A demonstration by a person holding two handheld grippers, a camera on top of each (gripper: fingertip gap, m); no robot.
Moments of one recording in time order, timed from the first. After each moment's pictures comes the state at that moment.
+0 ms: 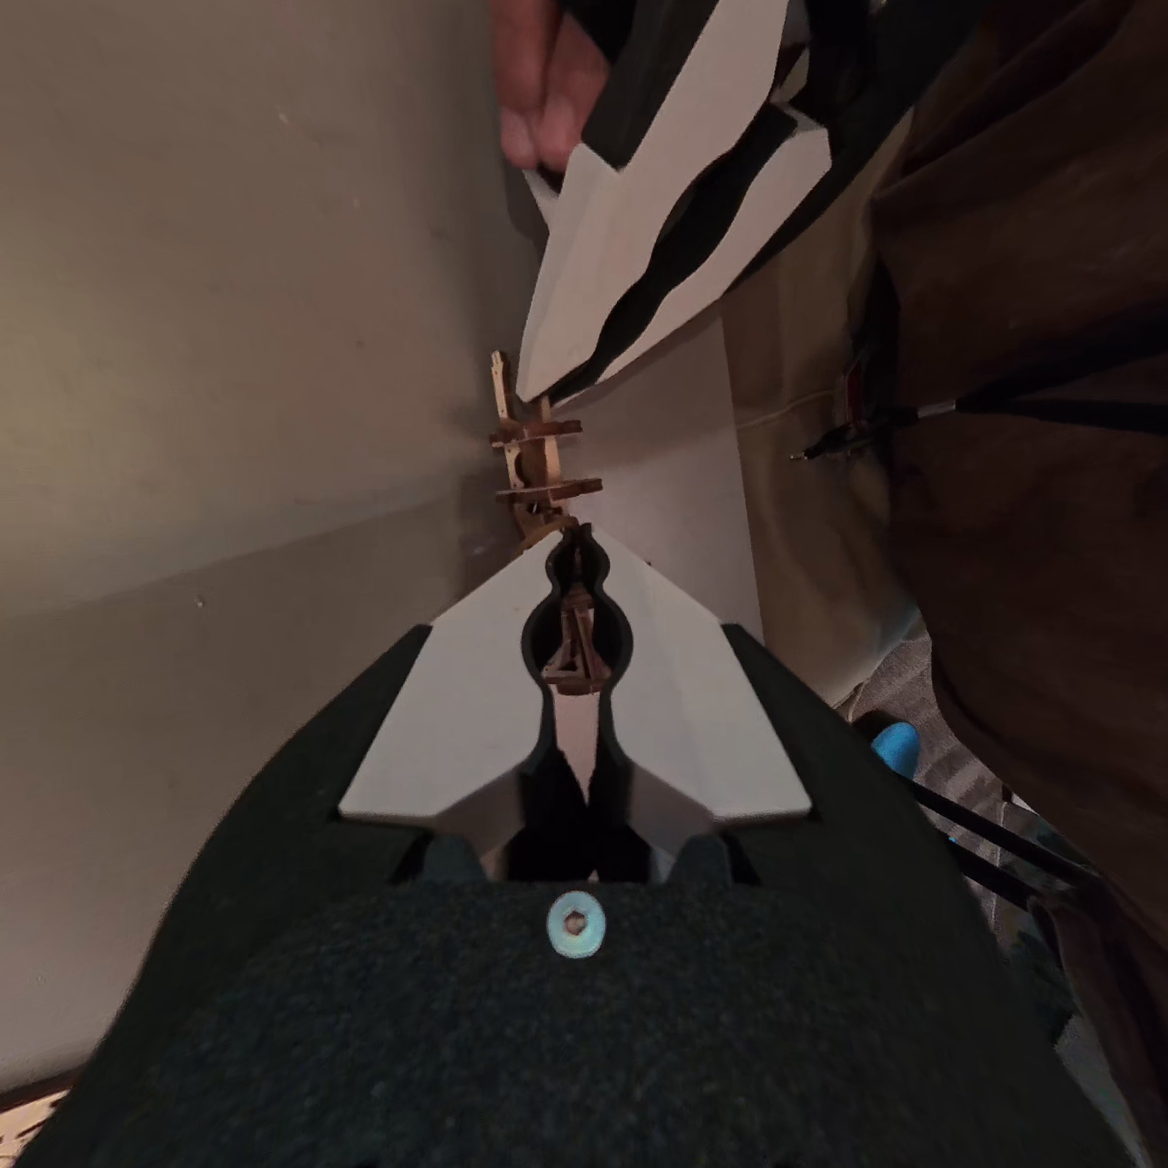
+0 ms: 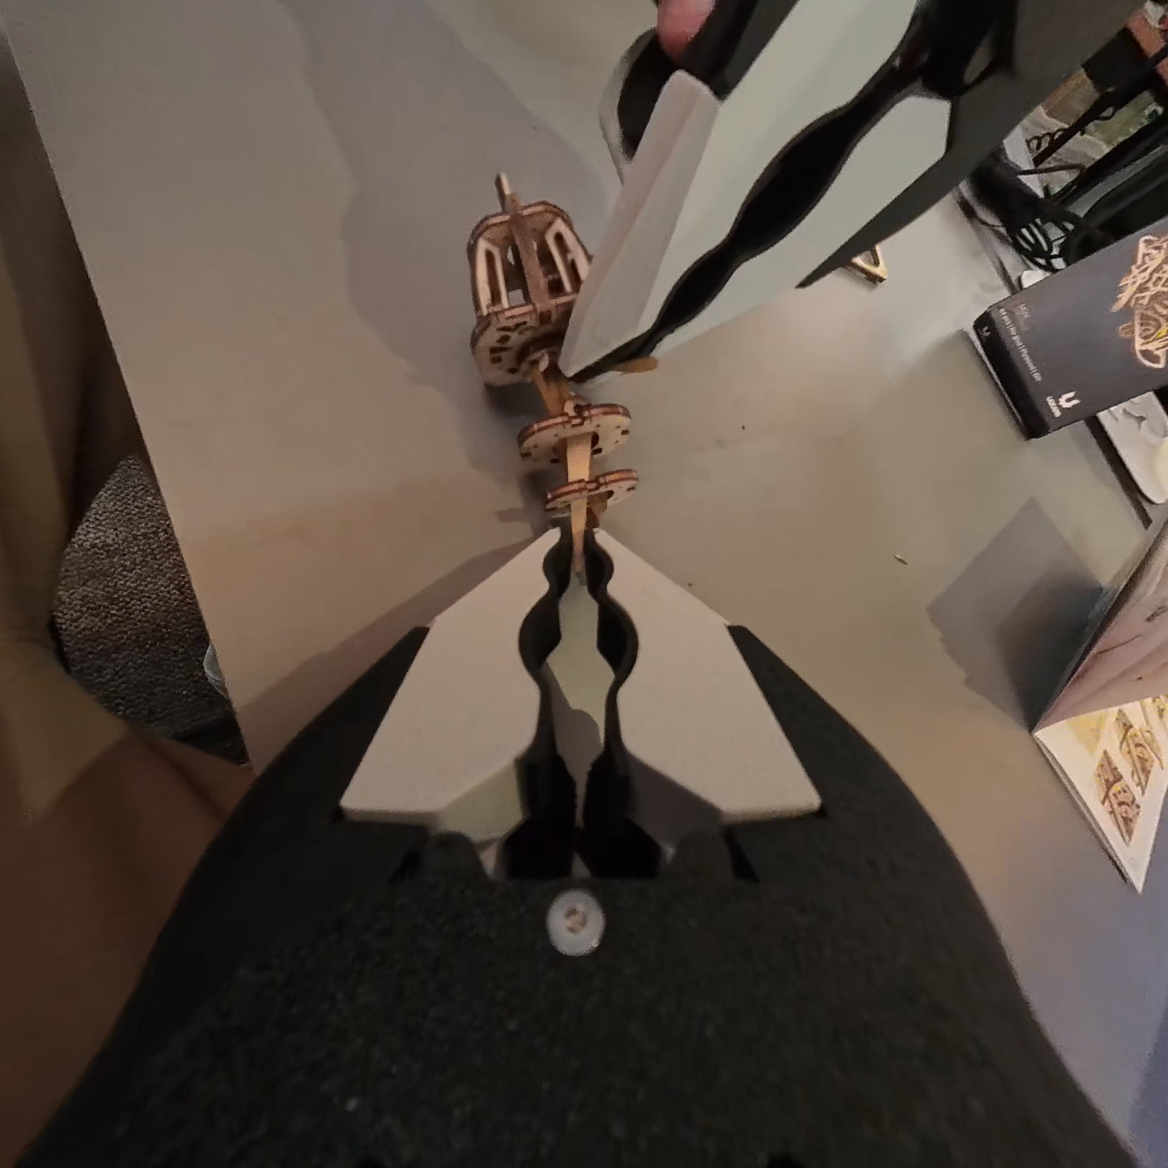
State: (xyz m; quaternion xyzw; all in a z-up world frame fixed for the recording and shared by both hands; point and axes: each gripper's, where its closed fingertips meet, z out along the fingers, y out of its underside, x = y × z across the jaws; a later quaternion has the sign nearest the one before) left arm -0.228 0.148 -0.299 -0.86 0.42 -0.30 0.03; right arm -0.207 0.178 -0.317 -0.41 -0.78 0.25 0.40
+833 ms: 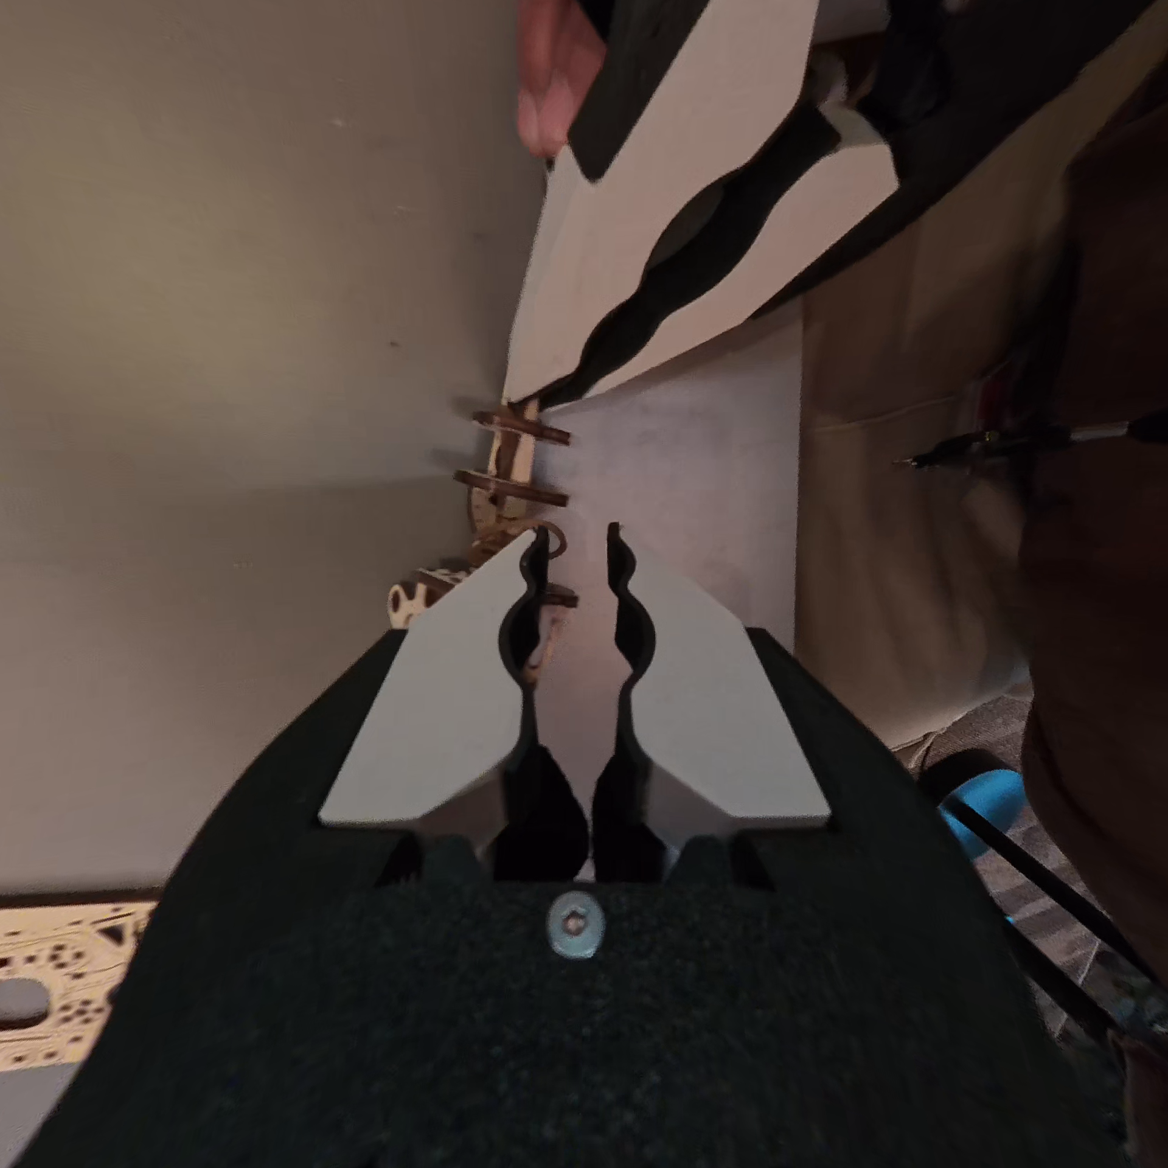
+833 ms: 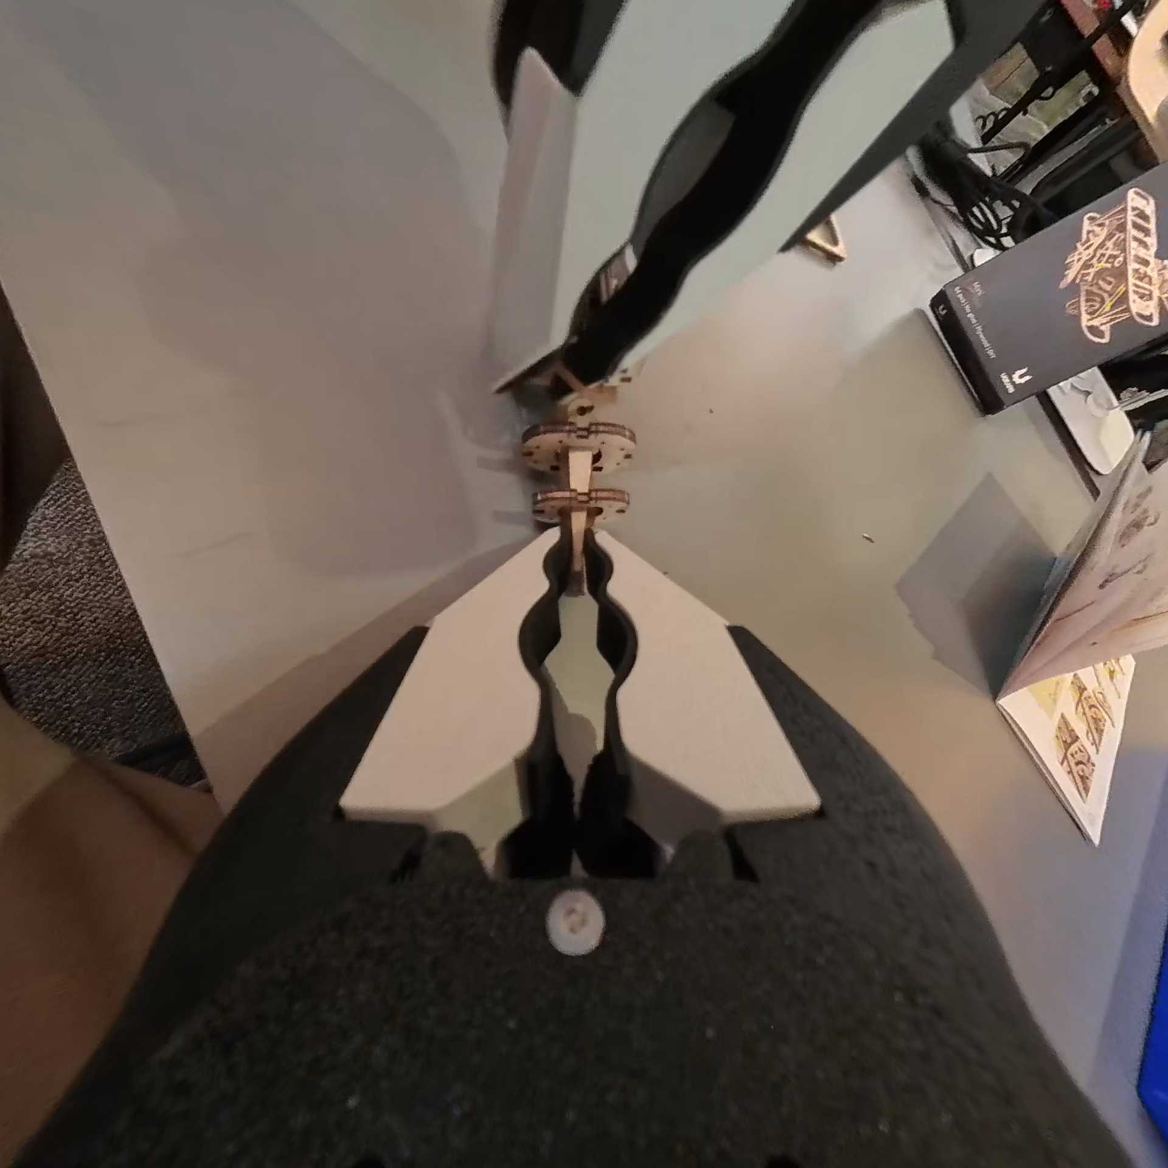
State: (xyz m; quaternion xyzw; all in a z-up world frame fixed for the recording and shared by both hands) left arm -0.223 0.151 -0.302 -0.90 0.41 -0.16 0.04; right arm -0.210 0.188 -0.319 -0.43 -0.77 0.23 0.41
